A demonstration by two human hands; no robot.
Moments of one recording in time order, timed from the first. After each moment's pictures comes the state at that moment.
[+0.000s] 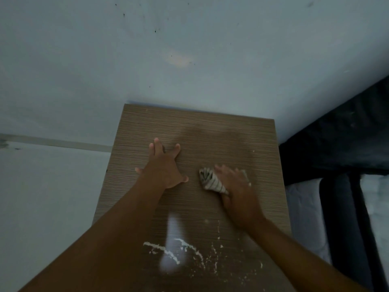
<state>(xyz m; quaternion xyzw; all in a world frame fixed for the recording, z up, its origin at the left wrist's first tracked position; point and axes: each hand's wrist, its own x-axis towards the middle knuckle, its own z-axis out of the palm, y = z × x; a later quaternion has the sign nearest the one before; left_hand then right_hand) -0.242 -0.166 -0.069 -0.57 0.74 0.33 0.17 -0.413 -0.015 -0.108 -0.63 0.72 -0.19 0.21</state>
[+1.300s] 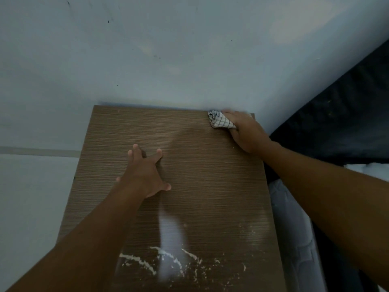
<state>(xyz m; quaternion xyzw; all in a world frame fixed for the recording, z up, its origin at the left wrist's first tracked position) -0.254 -0.156 -0.077 -0.57 0.73 0.34 0.16 -0.557 -0.128 -0.094 -0.69 0.69 -0.16 0.15</state>
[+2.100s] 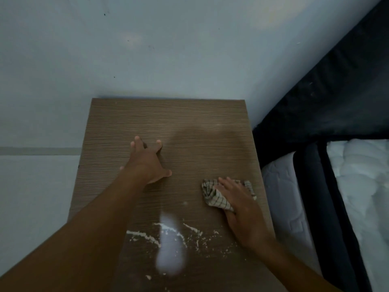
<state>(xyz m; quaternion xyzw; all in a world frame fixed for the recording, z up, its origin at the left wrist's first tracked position) -0.252 -0.144 -0.066 -0.55 0.74 0.34 0.17 -0.421 0.086 -0.113 -0.59 0.75 -0.21 0.19</state>
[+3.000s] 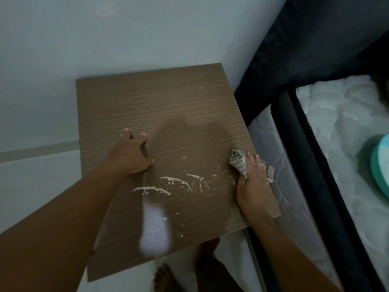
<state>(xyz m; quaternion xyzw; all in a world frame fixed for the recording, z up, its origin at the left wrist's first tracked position) -0.190 -0.109 -0.060 -0.47 0.80 0.28 0.22 -0.357 0.153 -0.101 -0.28 0.92 -0.25 0.07</state>
